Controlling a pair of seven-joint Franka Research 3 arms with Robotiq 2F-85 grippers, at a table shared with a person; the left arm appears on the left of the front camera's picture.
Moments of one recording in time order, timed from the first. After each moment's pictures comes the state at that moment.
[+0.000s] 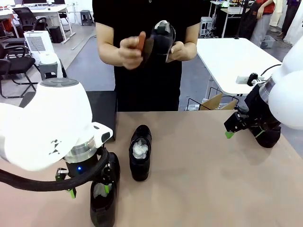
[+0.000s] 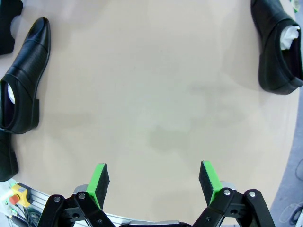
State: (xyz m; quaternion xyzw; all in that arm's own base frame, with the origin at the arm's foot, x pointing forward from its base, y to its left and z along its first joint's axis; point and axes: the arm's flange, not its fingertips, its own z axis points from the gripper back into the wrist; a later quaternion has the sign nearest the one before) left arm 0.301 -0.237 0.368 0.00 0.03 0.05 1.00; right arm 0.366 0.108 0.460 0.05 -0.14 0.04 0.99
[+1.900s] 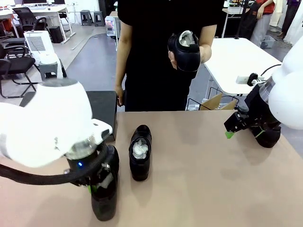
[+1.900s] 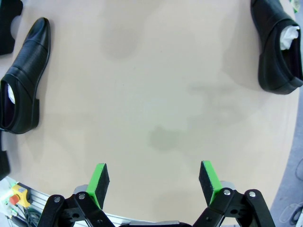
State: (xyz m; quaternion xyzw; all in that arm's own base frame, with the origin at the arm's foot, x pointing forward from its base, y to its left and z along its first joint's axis) left arm 0.314 -0.226 0.381 -0.02 0.02 0.06 1.00; right arm 0.366 0.108 0.460 0.05 -0.14 0.04 0.99
